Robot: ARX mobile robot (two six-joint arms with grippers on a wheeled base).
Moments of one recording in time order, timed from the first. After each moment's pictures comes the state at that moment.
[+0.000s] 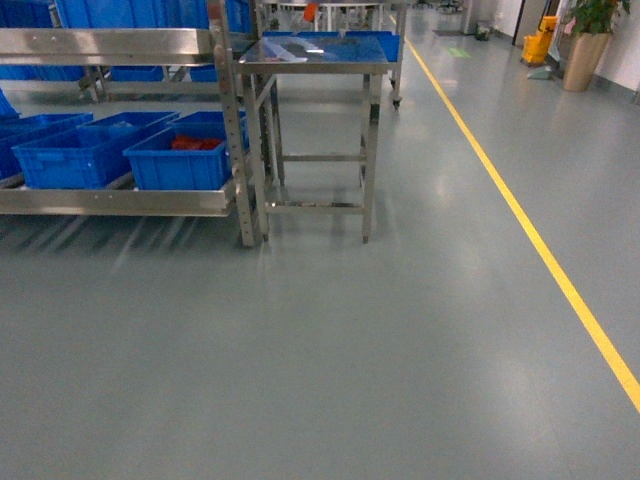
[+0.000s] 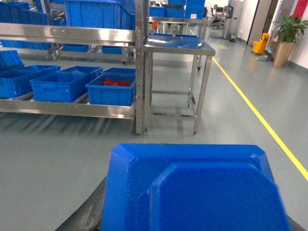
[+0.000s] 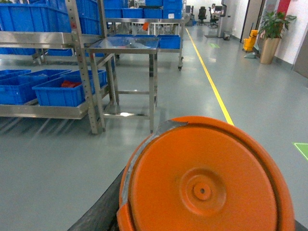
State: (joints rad) left arm 0.00 0.01 0.01 -0.01 0.00 -0.01; right arm 0.00 0.01 0.01 0.00 0.00 0.01
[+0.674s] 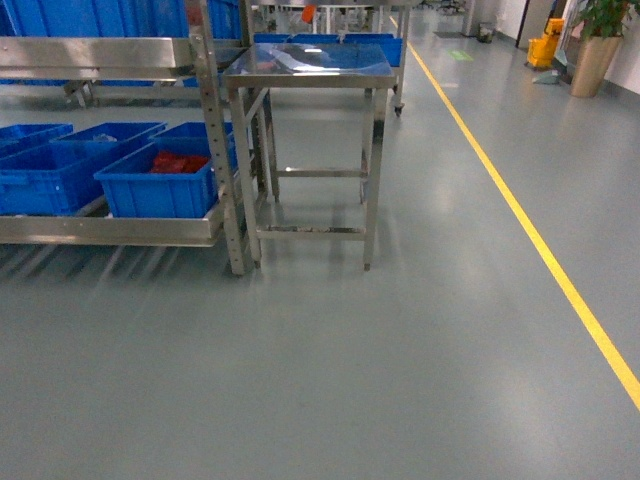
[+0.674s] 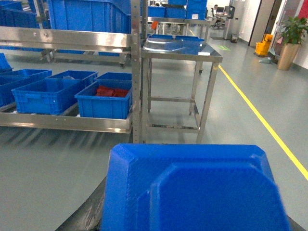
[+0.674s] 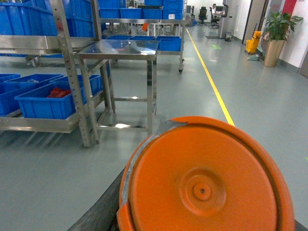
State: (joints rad) left arm 0.00 0.01 0.01 -0.01 0.00 -0.01; right arm 0.00 0.01 0.01 0.00 0.00 0.01
